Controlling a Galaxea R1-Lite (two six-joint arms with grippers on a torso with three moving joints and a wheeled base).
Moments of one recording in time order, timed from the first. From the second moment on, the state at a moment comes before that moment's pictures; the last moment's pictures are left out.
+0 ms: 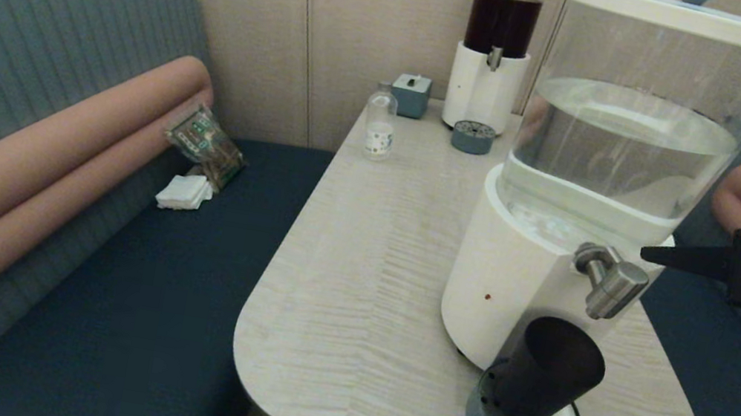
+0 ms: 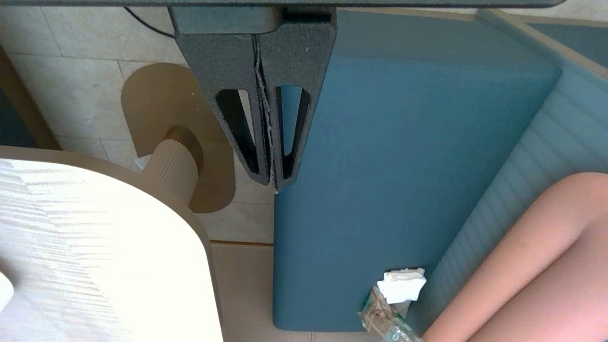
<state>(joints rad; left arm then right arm) -0.01 0.00 0.00 0.00 0.01 -0.04 0.18 1.39 -1.21 0.30 0.31 0.07</state>
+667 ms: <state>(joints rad) -0.02 0.00 0.00 0.00 0.01 -0.04 0.19 1.43 -1.21 0.26 0.34 0.07</state>
